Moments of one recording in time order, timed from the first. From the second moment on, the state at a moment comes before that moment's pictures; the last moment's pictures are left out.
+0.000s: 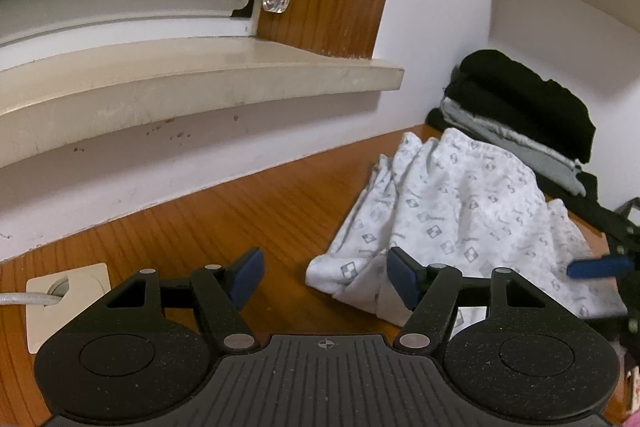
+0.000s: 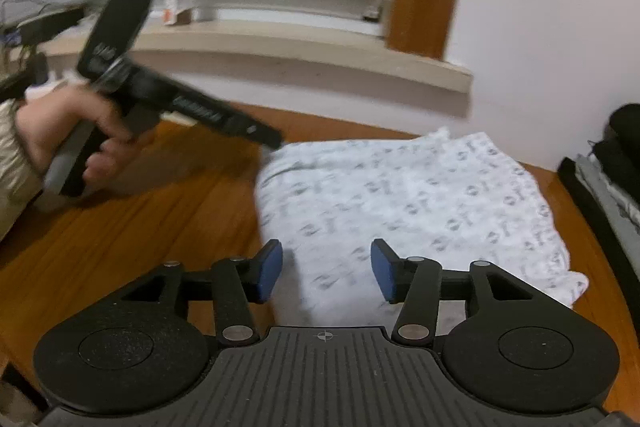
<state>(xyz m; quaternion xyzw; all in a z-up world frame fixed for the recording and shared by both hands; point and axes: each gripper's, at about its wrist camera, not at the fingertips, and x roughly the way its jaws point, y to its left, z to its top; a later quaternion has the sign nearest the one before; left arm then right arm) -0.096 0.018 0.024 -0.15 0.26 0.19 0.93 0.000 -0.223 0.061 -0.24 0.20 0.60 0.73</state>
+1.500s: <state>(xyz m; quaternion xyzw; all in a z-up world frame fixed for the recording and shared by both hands) -0.075 -0.022 0.033 -0.17 0.20 0.08 0.96 0.067 -0.222 0.089 -0.21 0.14 0.54 0.80</state>
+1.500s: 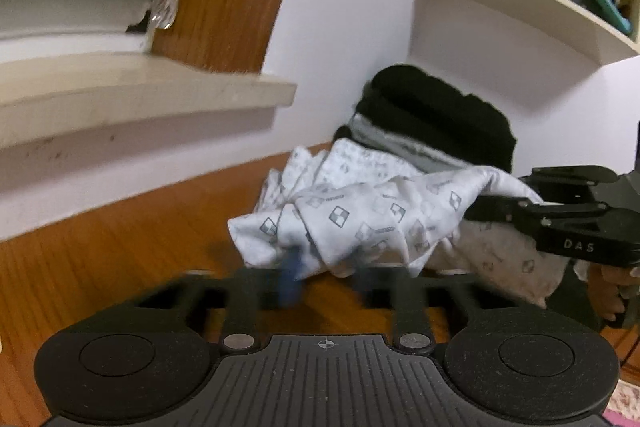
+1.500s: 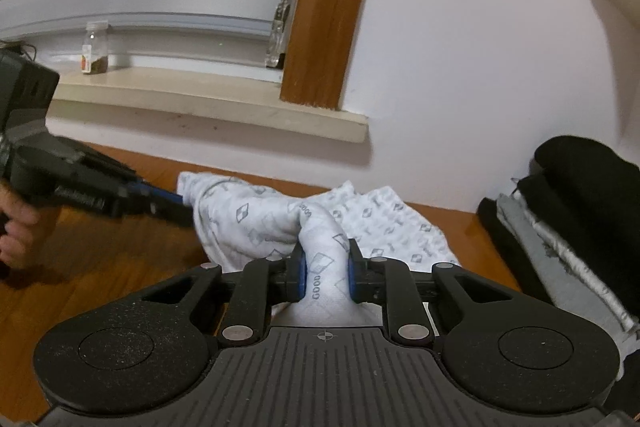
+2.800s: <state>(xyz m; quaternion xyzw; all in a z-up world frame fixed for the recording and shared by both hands) -0.076 -0.071 0.028 -0.08 0.34 0.11 0.93 0.026 -0.327 0.039 -0.32 0.14 0.58 0.73</state>
